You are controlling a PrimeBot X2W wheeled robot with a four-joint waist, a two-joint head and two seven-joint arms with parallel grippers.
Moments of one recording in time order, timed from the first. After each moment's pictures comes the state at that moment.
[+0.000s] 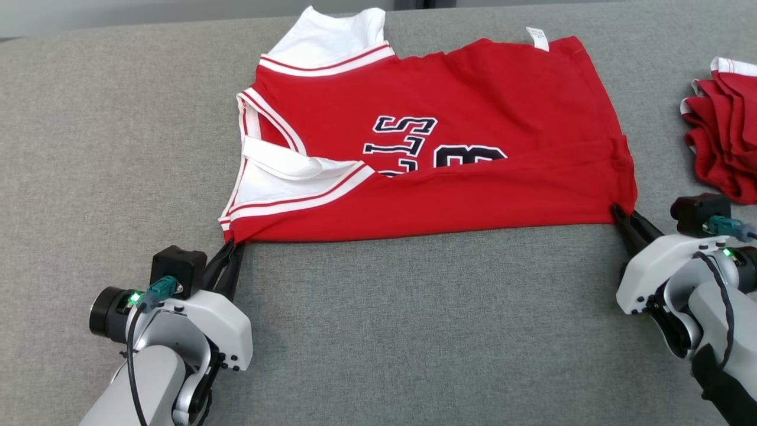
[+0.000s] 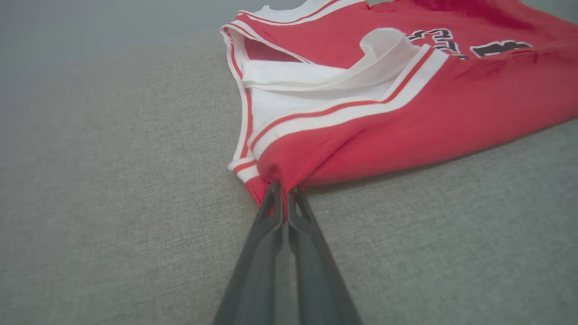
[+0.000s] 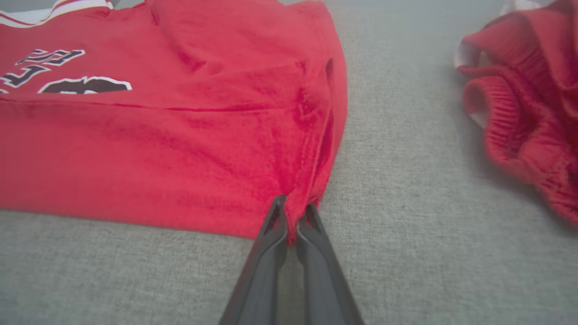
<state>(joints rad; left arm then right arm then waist) -0.36 0.34 -0.51 0.35 -0.49 0.11 -0.01 -0.70 -0.37 0.72 0.93 0.77 0.13 -0.22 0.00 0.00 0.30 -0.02</state>
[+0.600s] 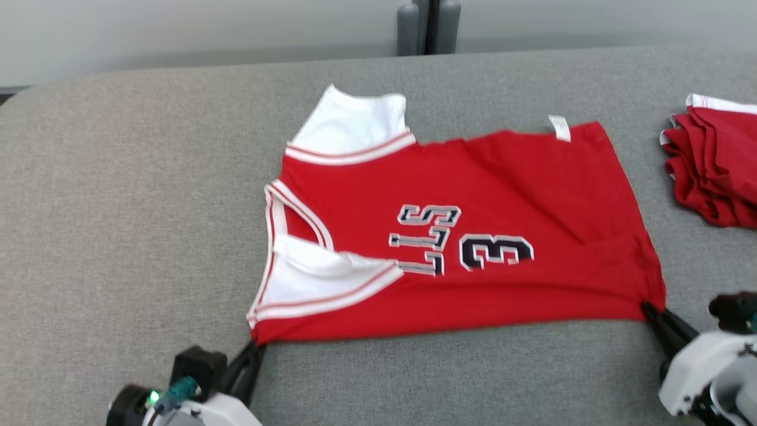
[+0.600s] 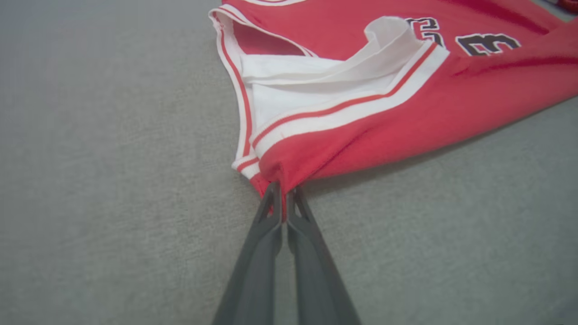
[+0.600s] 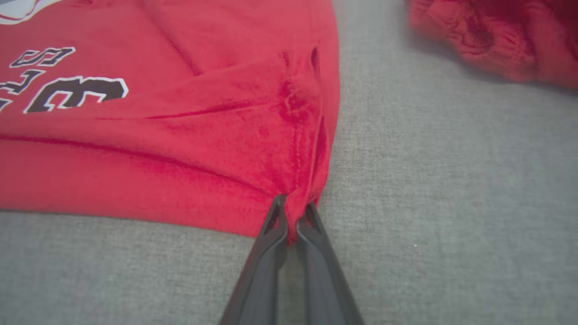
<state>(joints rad) -0.08 0.42 -0.56 0.10 -0.50 0.16 0.03 -0.44 -0.56 0.82 0.72 0.97 0.13 -0.26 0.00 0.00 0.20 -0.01</state>
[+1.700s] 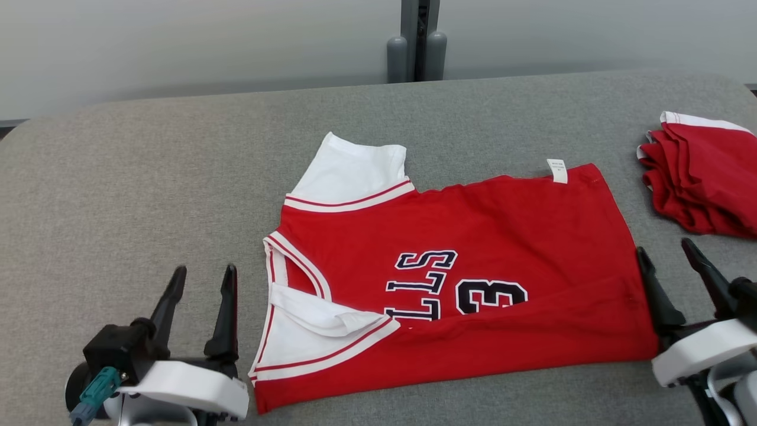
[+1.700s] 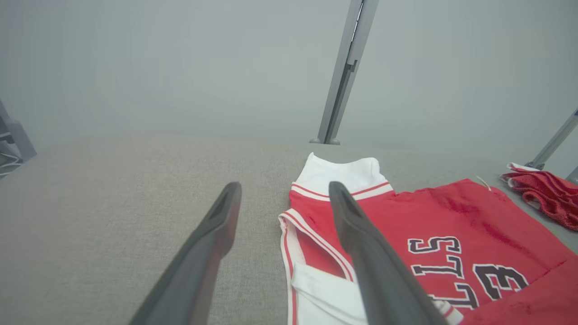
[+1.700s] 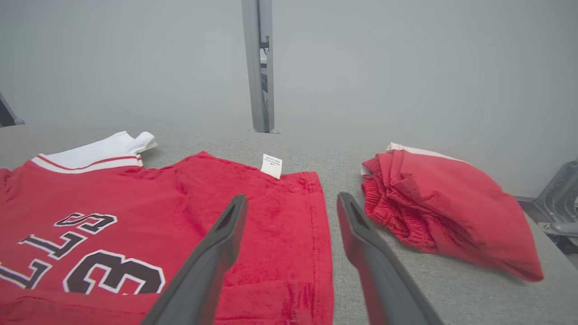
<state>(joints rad) -0.02 0.37 -0.39 -0.11 -0.60 0.29 -0.12 -0.20 -0.42 0.25 0.37 0.46 0.13 -0.26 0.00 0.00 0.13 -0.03</state>
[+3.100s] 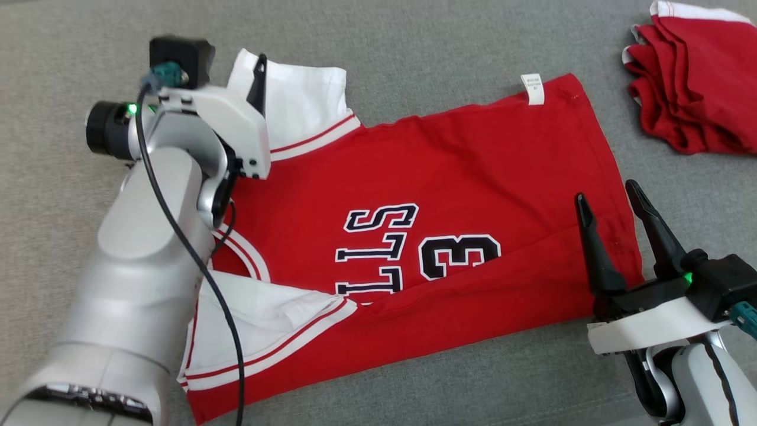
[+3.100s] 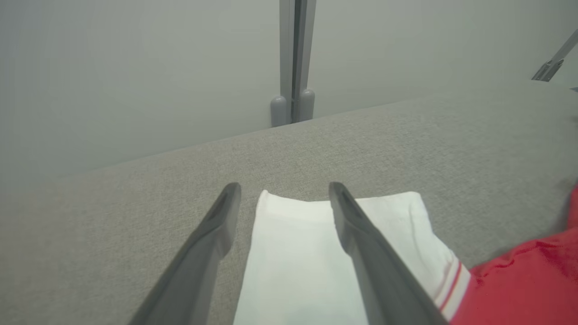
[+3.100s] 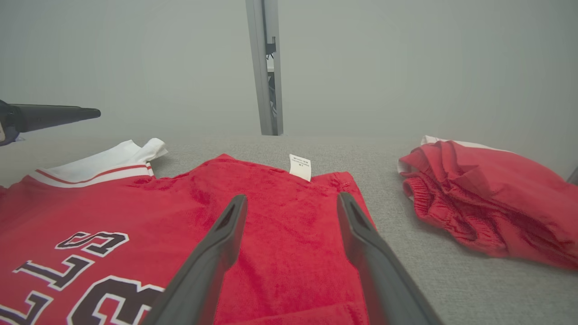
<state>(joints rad) -0.94 0.09 -0.34 0.83 -0.32 0.02 0.02 -0.22 -0.18 0.18 0.10 0.27 0.13 -0.26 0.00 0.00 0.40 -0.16</state>
